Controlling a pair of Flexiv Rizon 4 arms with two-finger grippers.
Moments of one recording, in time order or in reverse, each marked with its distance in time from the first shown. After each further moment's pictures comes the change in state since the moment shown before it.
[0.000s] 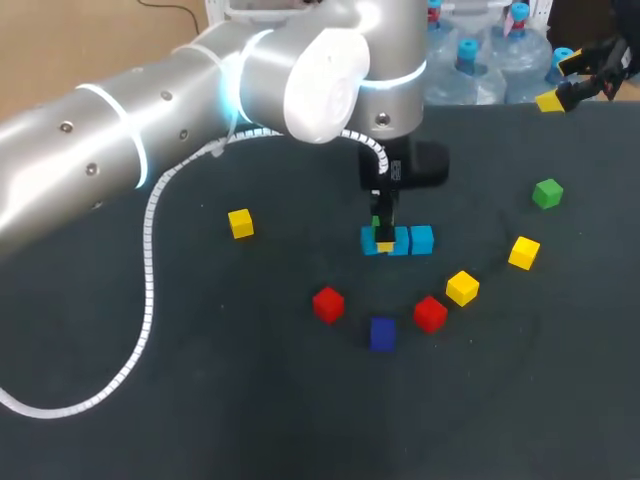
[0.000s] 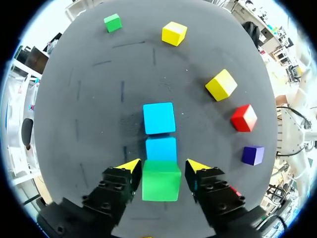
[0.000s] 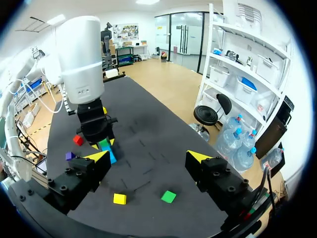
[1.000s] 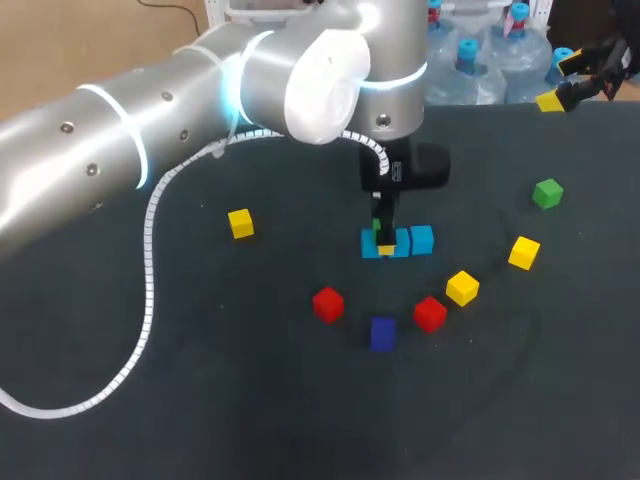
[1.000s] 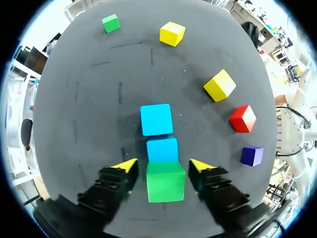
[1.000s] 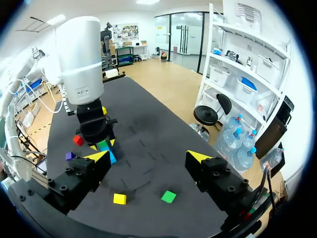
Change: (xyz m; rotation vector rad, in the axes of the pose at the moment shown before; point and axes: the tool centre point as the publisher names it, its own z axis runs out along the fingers) left arm -0.001 -0.002 0.000 0.002 0.001 0.007; right arm 0.000 0.000 0.000 0.000 0.000 0.000
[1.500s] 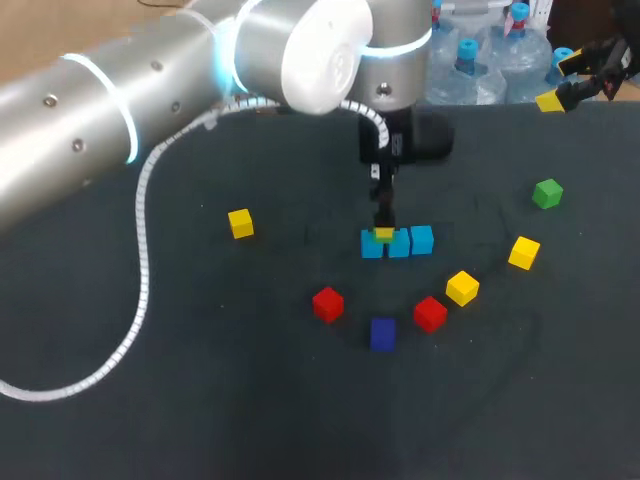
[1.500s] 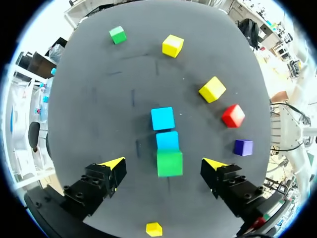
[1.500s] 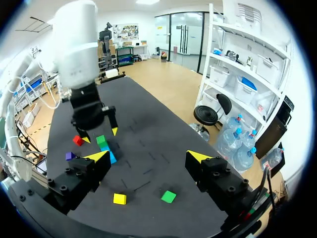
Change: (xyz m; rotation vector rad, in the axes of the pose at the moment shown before) left arm 0.001 0.002 -0.053 -0.043 0.023 0.019; right arm 0.000 0.000 0.000 0.000 0.000 0.000
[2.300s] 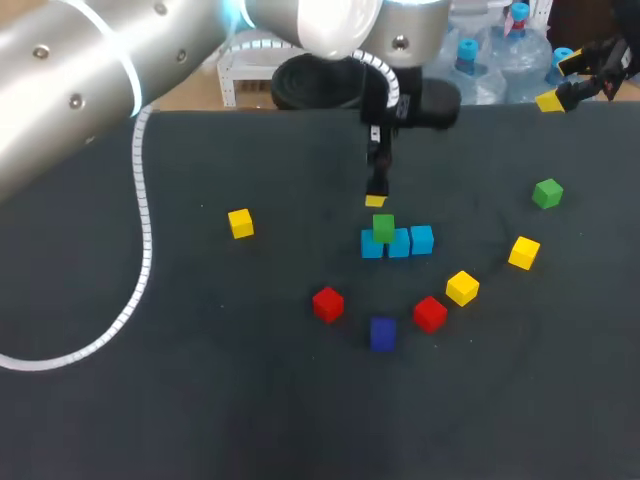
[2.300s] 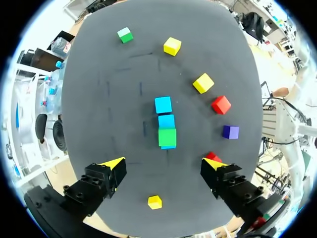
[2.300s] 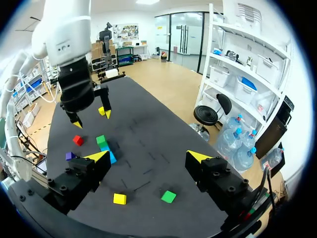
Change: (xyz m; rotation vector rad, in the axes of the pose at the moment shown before) left arm 0.013 -0.001 -0.059 -0.031 0.131 0.001; right arm 0.000 0.000 0.000 0.000 0.000 0.000
